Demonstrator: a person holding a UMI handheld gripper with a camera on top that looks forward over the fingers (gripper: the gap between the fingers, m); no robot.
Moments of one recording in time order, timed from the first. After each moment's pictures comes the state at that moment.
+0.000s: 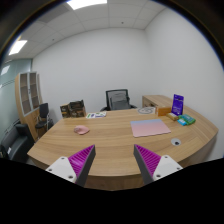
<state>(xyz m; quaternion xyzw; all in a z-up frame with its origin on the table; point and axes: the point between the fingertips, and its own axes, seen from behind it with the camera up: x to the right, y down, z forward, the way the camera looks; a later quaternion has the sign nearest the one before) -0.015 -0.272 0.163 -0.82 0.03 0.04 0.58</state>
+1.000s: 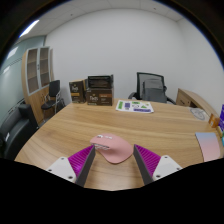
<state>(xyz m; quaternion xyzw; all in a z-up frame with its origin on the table) -0.319 0.059 0.039 -0.86 -0.08 0.06 0.50</state>
